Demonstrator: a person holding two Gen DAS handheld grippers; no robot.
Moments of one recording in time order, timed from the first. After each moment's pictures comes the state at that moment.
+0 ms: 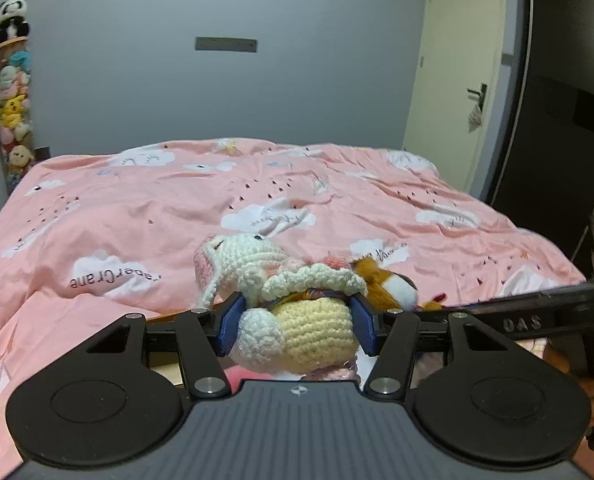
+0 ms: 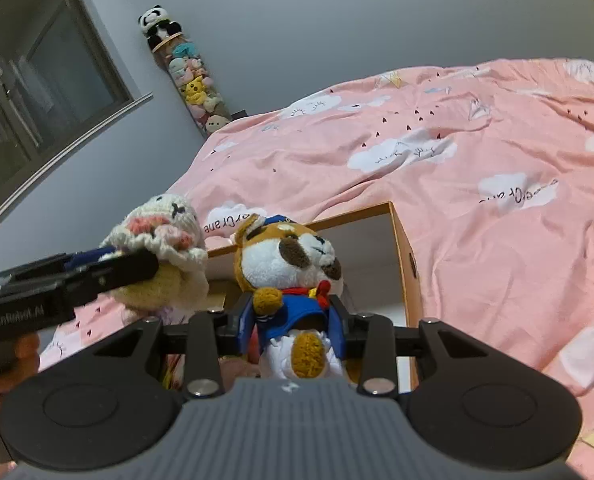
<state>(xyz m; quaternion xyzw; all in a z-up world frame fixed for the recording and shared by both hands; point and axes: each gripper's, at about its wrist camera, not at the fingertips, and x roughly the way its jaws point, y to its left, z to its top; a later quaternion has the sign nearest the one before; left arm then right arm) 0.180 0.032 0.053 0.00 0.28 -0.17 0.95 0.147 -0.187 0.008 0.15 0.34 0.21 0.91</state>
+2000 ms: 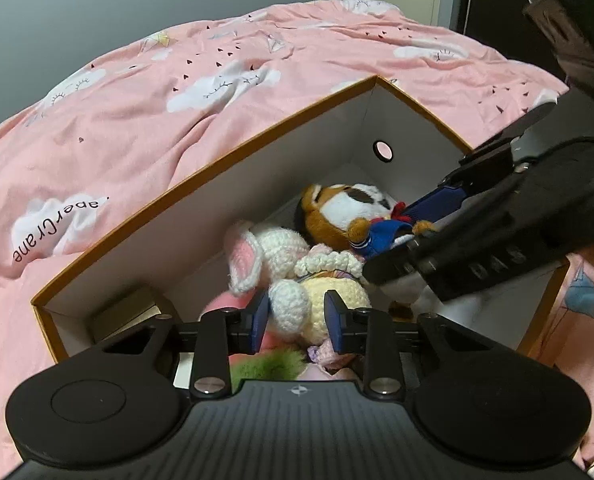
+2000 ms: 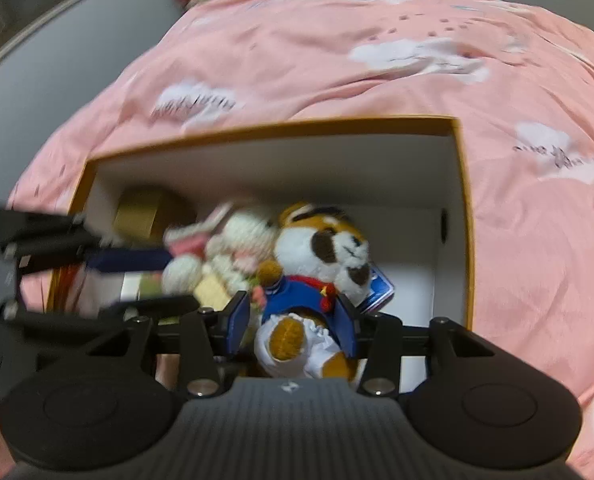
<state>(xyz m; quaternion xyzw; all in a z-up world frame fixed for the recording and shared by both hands) 0.247 0.011 -0.044 0.15 0.43 -0.23 0.86 0.230 -0.120 -0.060 -0.02 0.49 0.22 0.84</state>
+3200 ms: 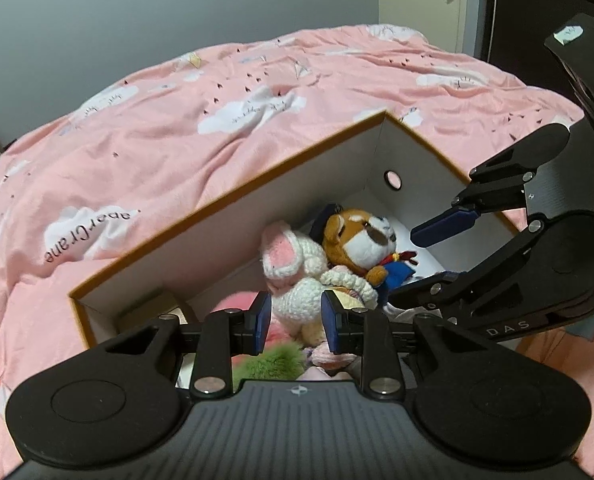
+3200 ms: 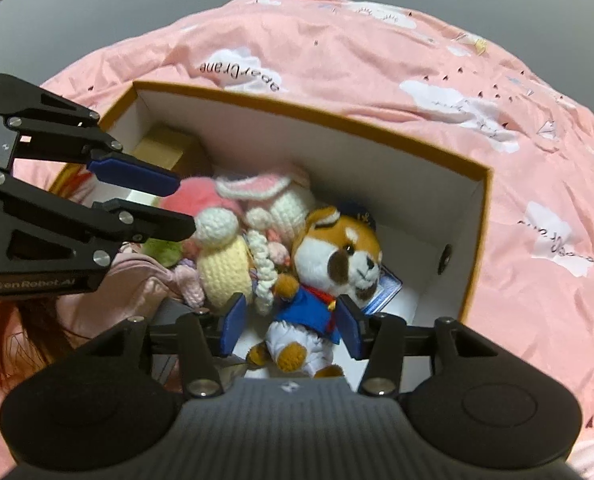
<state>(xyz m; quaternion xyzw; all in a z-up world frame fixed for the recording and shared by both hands) 0.223 0.013 -0.020 0.14 0.39 -0.19 0.89 0.201 -0.111 -0.056 -0.15 0.43 0.25 0.86</state>
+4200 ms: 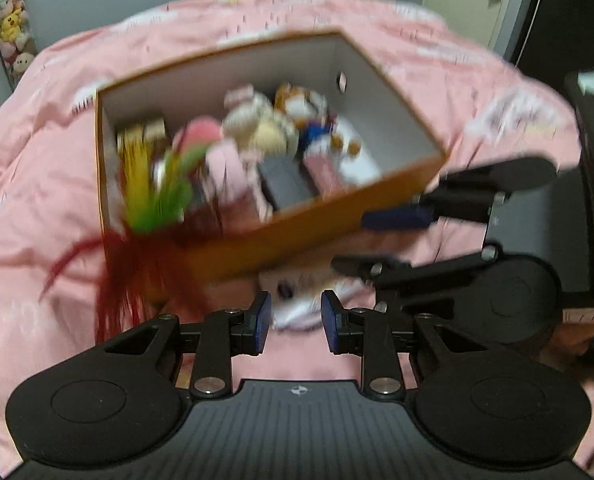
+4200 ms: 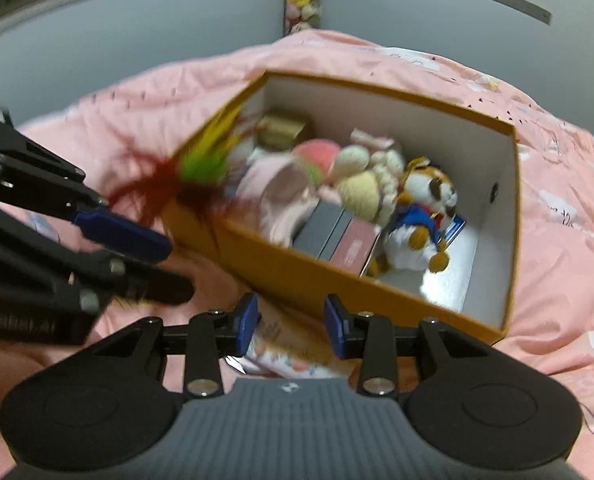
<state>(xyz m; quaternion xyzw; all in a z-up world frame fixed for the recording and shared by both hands) 0.074 0.004 -0.040 0.05 0.47 -0.13 0.87 0.043 -0.095 -0.086 -0.17 0.36 0.29 0.87</state>
